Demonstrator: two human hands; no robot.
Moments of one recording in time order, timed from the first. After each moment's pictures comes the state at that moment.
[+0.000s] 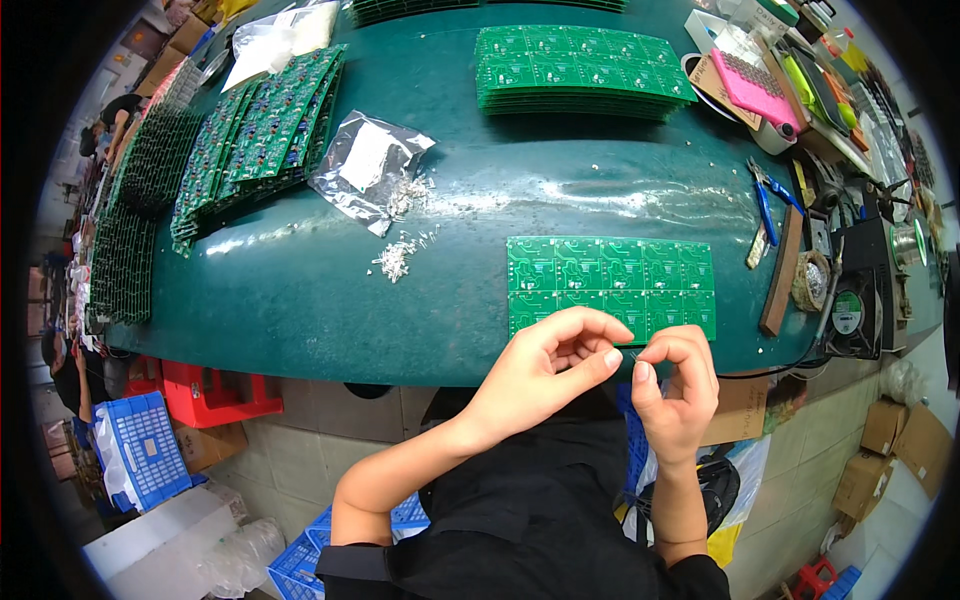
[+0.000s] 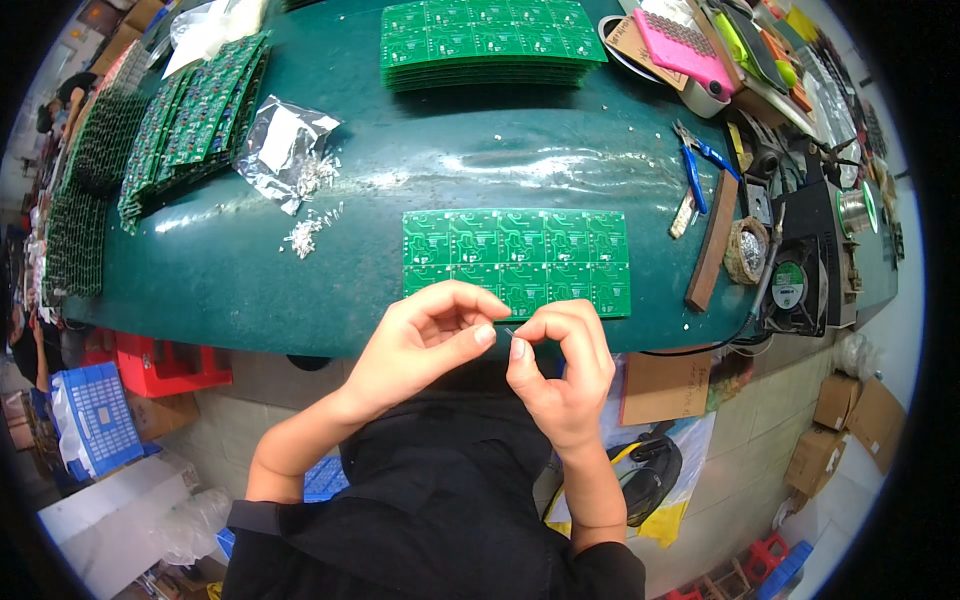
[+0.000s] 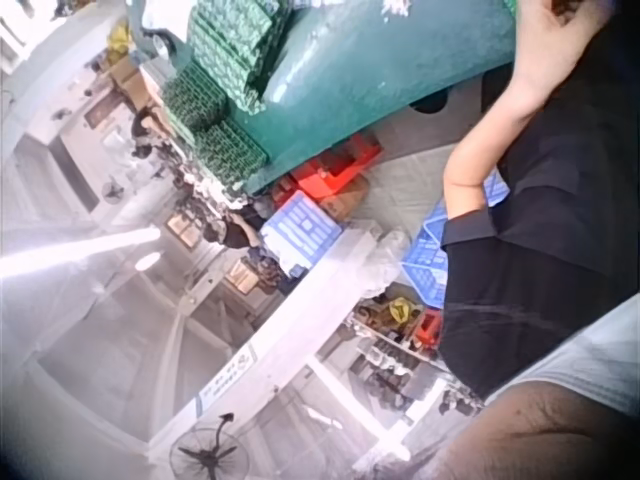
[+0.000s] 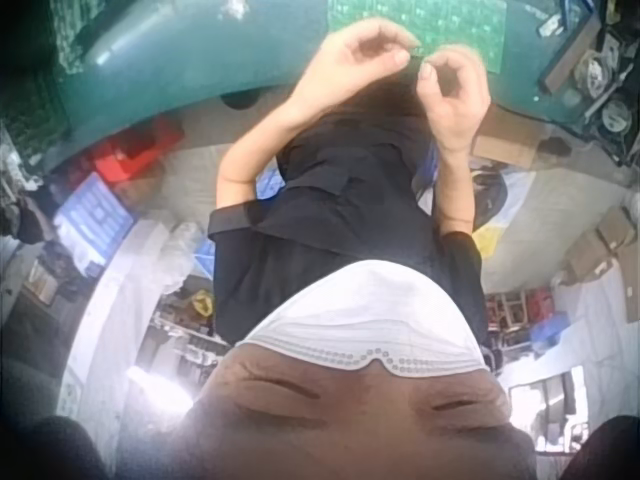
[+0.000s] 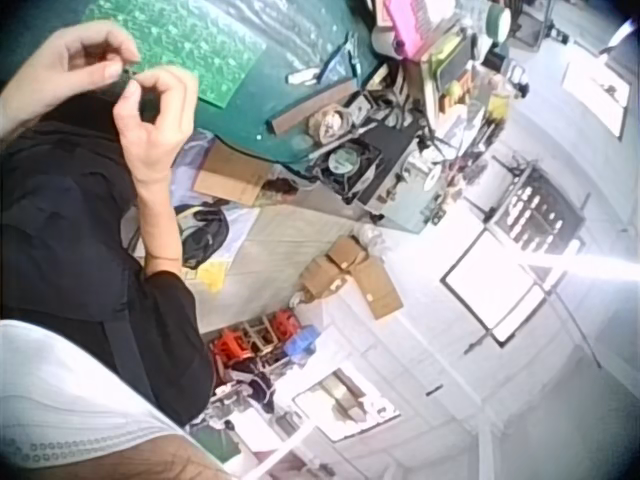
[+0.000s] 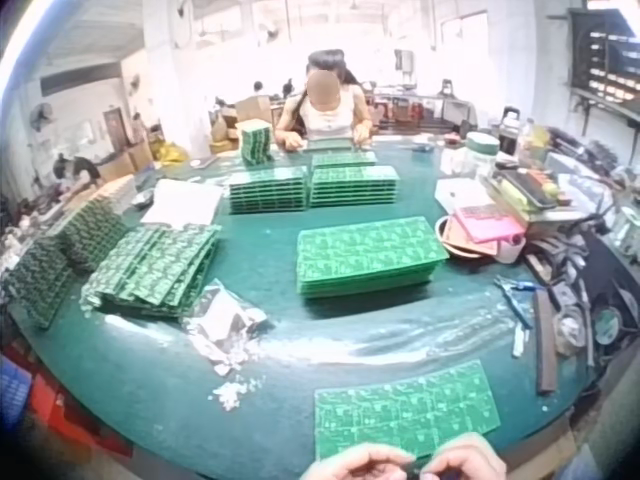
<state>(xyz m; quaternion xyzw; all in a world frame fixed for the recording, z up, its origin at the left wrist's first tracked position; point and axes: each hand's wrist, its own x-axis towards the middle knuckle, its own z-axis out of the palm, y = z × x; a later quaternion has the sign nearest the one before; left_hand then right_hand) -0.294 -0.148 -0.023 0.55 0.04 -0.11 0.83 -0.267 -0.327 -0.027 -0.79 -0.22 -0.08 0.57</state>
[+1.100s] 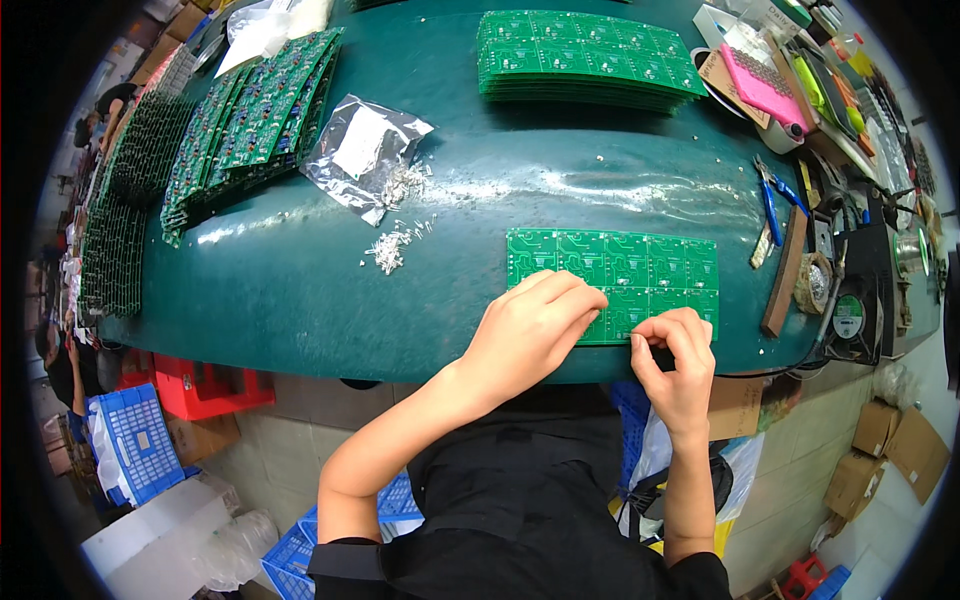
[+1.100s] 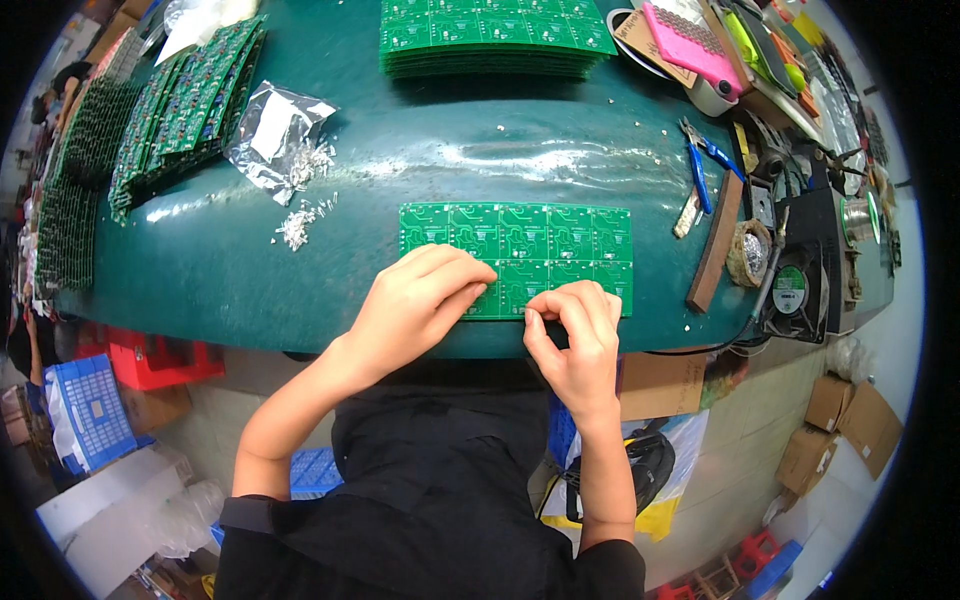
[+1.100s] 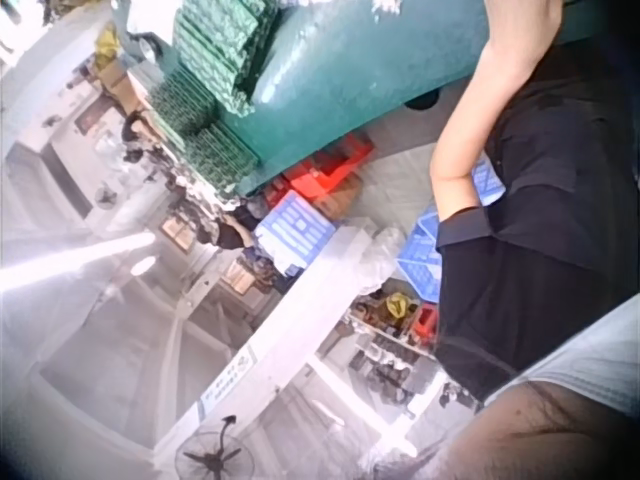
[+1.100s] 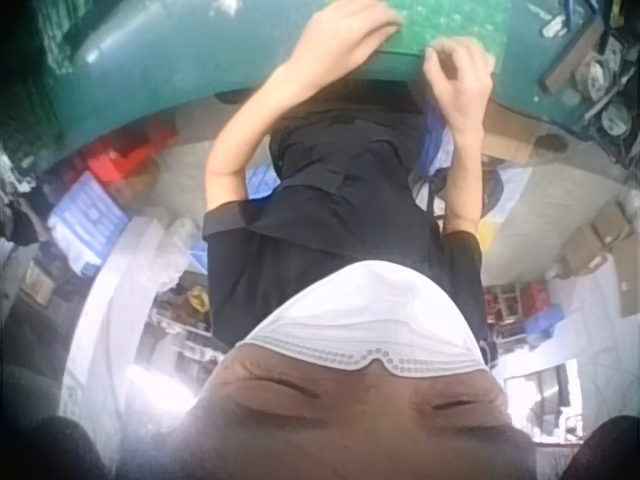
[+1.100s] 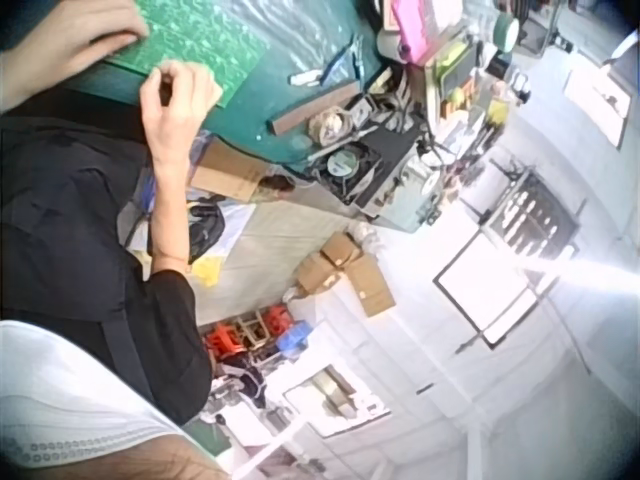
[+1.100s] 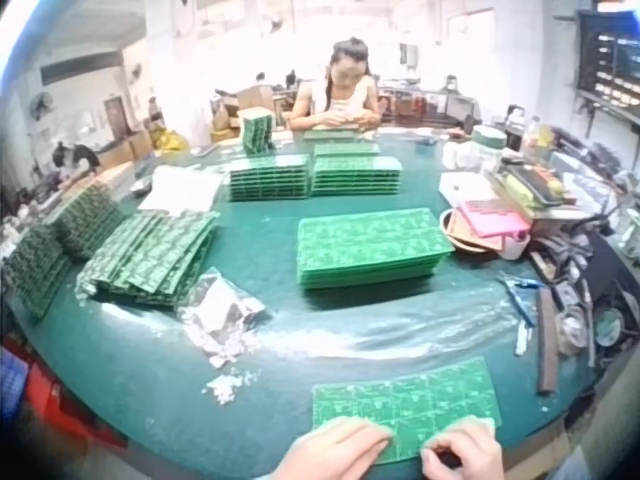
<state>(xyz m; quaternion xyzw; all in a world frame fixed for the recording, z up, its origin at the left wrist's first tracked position) -0.266 -0.133 -0.059 0.87 -0.14 0.14 0.45 -0.245 -0.341 -0.056 -0.88 -0.26 -0.10 0.38</state>
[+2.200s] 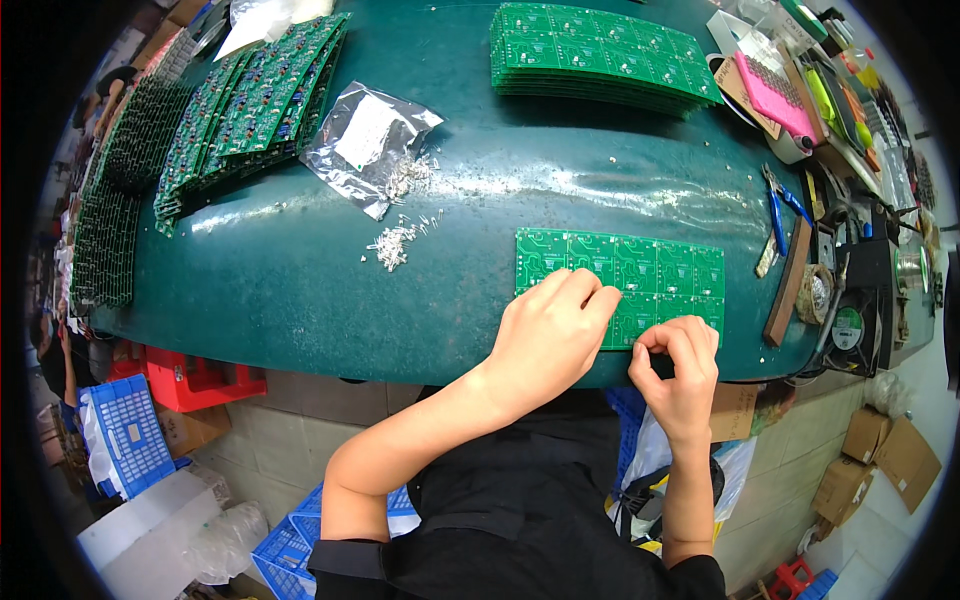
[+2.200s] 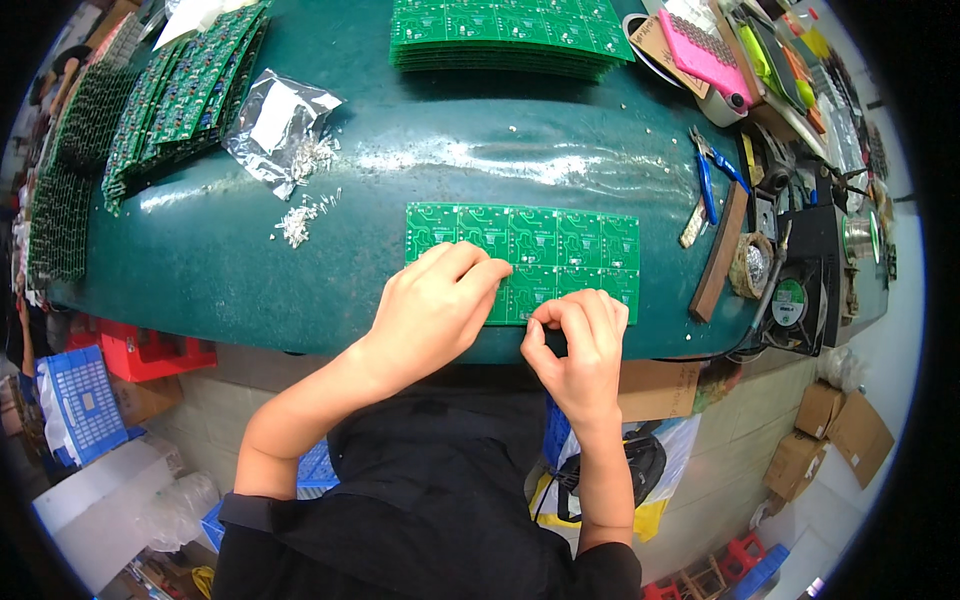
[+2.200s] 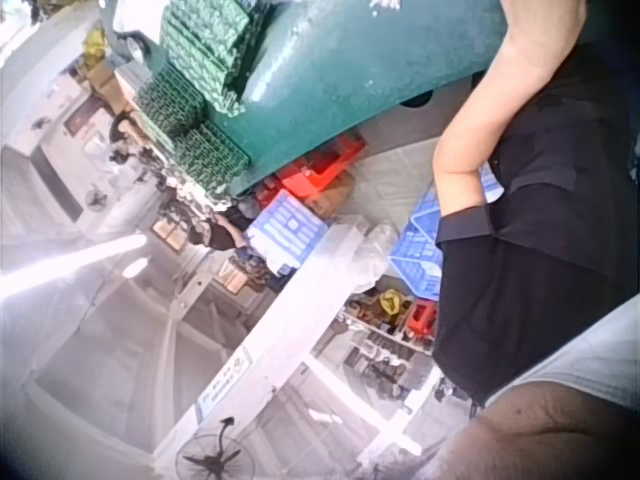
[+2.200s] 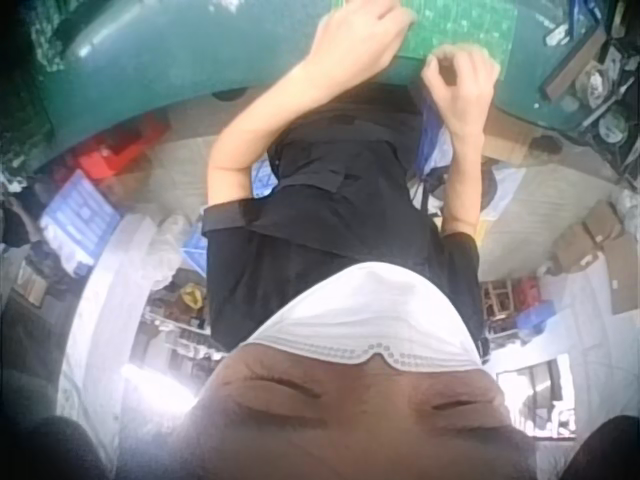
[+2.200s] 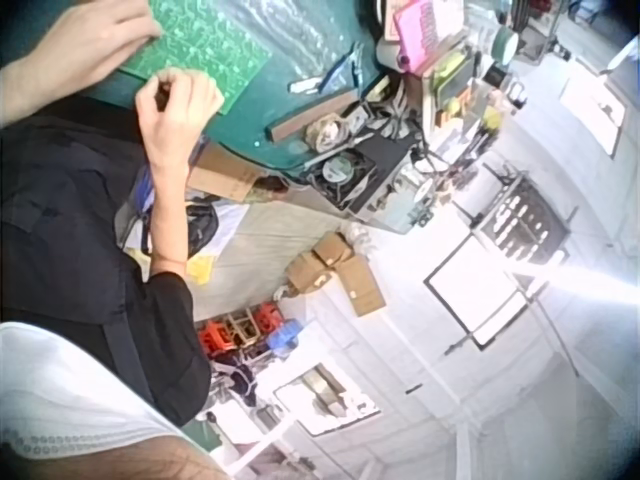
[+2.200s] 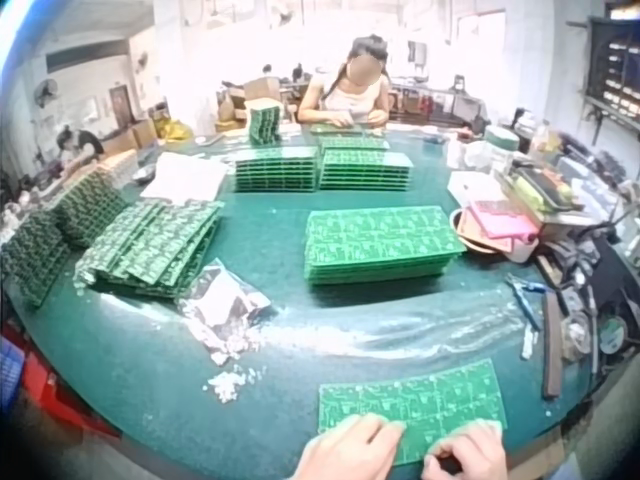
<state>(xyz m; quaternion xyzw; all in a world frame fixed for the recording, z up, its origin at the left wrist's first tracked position) -0.265 -0.148 -0.058 0.92 -0.10 0.16 0.34 -0.244 -0.336 -0.054 -0.90 -0.29 -0.11 0.32</state>
